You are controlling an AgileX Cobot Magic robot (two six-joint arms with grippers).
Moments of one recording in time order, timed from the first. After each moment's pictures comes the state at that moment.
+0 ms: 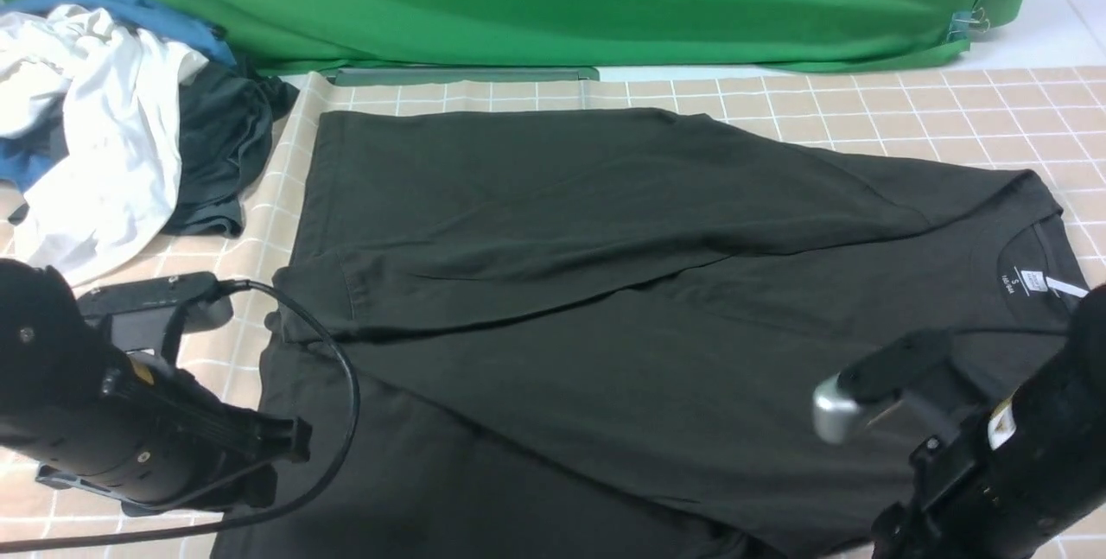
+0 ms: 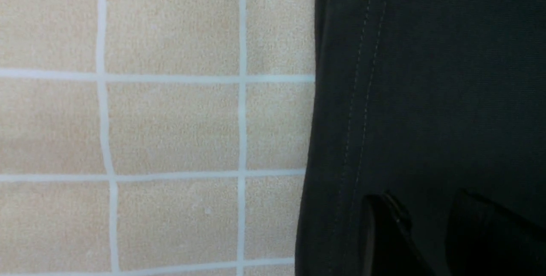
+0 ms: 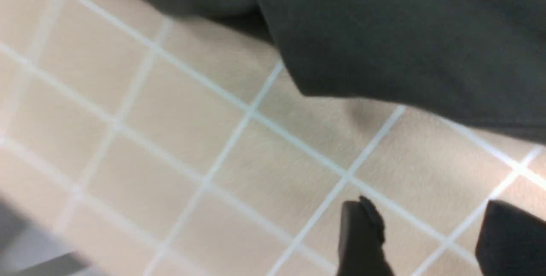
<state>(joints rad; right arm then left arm) 0.45 1.44 -0.66 0.23 0.75 -0.22 -0.17 1.33 -0.62 -0.18 0.71 -0.06</state>
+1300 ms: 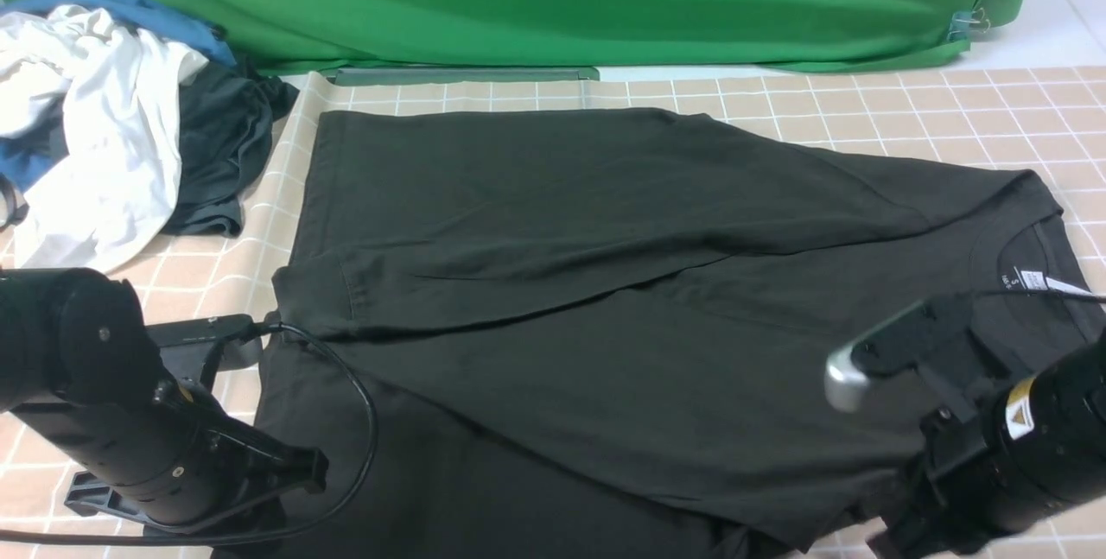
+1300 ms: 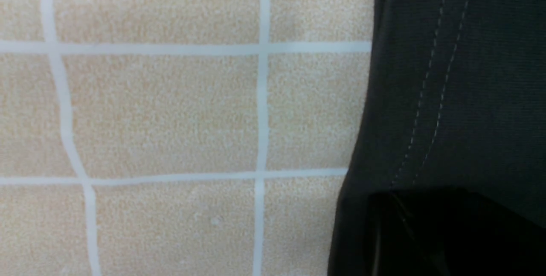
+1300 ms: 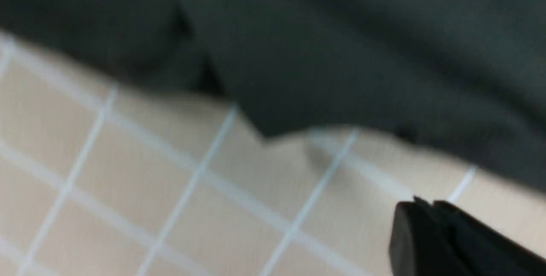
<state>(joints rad) 0.46 1.35 -0.65 0.15 0.65 -0.16 -0.17 1.50 -0.62 -0.17 0.71 -0.05</state>
